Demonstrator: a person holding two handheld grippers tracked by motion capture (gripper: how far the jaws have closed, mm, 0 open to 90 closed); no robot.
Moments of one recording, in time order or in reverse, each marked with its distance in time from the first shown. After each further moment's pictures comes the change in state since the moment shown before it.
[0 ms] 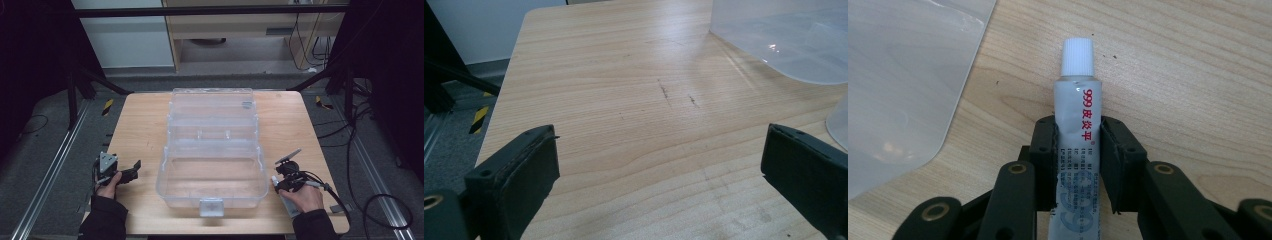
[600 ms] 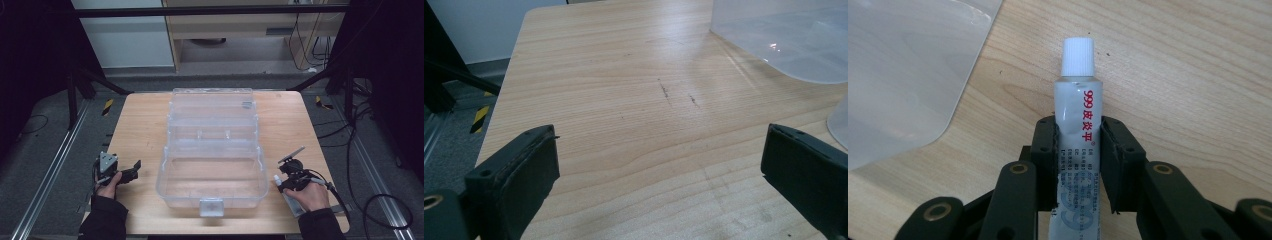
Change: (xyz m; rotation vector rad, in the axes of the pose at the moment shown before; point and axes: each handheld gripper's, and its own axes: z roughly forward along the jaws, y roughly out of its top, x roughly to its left) left arm 0.000 0.000 0.000 0.003 0.002 0.001; right arm -0.008 -0.001 -0.015 0.002 0.026 -0.053
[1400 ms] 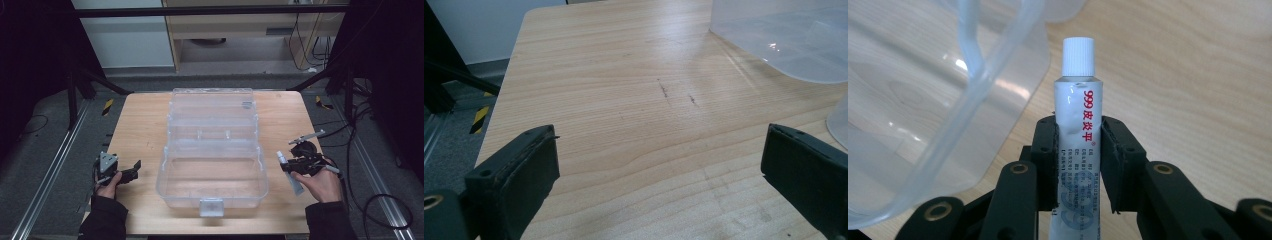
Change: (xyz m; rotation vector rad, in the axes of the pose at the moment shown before) left arm 0.000 0.000 0.000 -0.002 -0.002 0.000; right arm -0.006 0.015 -0.068 -0.304 0.021 -0.054
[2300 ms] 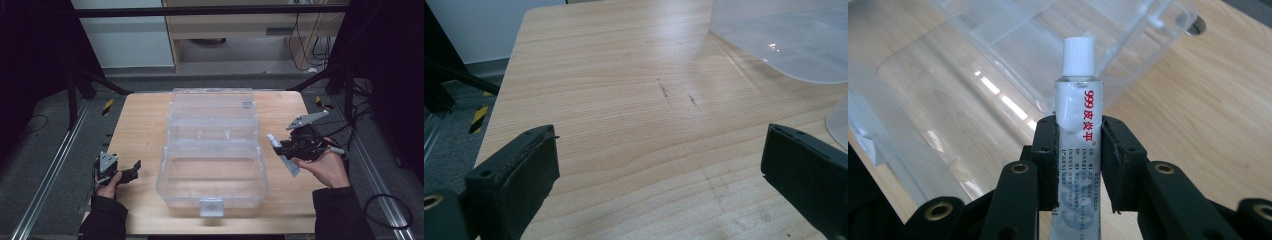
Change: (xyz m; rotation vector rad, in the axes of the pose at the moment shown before) left arm 0.000 0.000 0.000 0.002 -0.001 -0.002; right arm 0.015 0.045 -0.048 -0.140 0.104 -0.263
